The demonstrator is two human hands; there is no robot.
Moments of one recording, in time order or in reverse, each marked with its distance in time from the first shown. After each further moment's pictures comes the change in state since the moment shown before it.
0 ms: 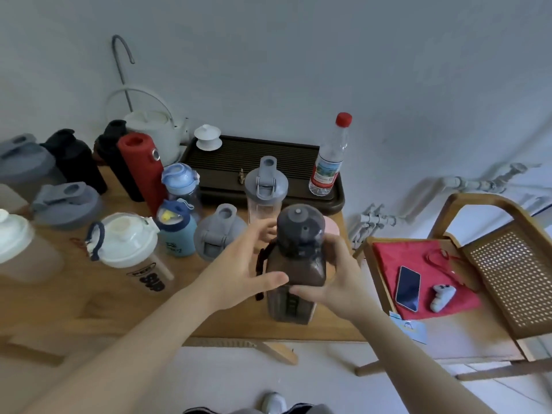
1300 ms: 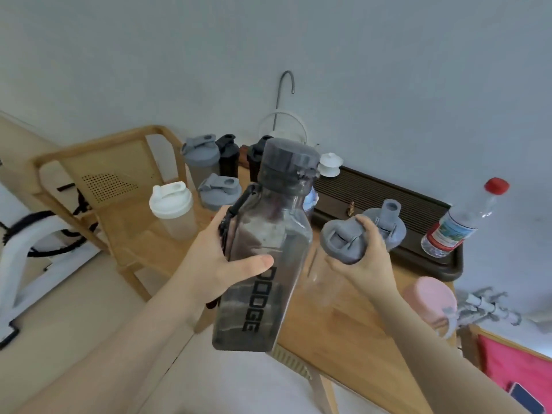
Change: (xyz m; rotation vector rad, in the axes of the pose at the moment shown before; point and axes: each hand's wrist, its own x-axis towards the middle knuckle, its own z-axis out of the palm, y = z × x) left_hand -0.118 0.000 -0.100 -0.207 0.676 -0.136; right_hand 0.101 -0.036 0.085 -0.096 -0.047 -0.175
